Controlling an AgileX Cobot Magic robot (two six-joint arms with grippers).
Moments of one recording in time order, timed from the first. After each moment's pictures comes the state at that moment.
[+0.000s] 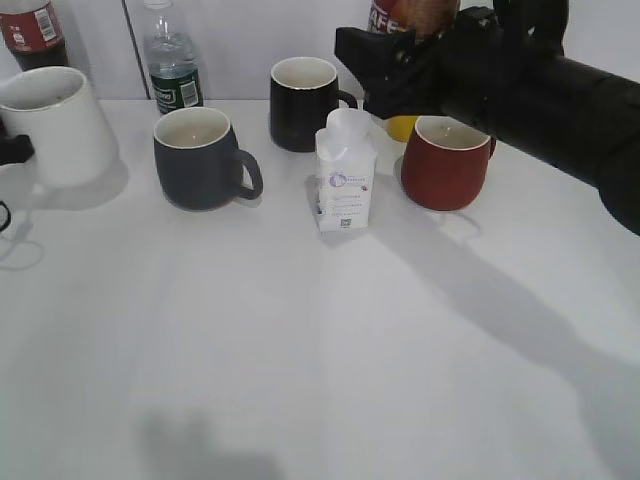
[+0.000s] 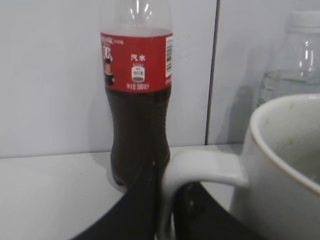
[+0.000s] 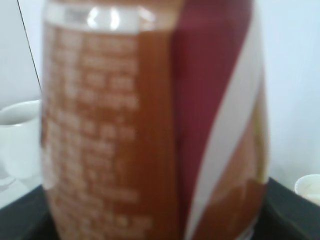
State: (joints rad) left arm 0.13 1.89 -0.67 0.32 -1.13 -0.14; right arm 0.53 1.60 -0.77 -0.25 -0.78 0.24
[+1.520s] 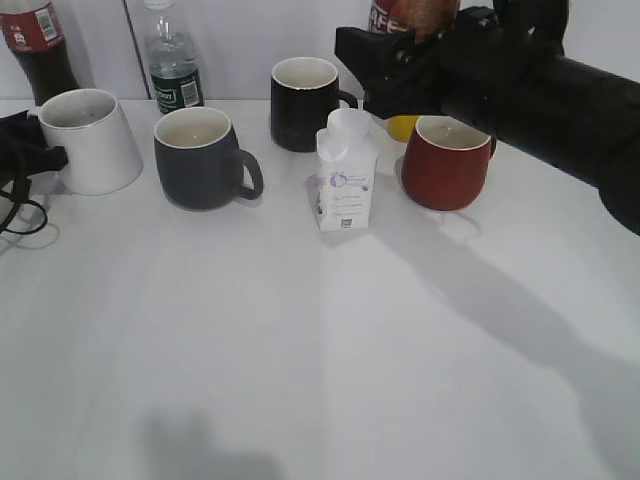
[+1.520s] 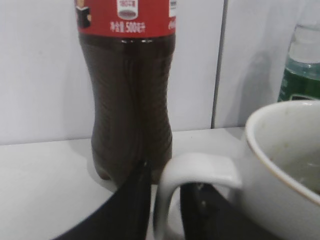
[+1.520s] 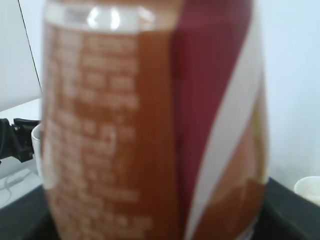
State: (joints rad) left arm 0.13 2.15 -0.89 0.36 -1.15 -0.15; right arm 0.53 1.60 -0.77 -0.25 -0.78 0.24
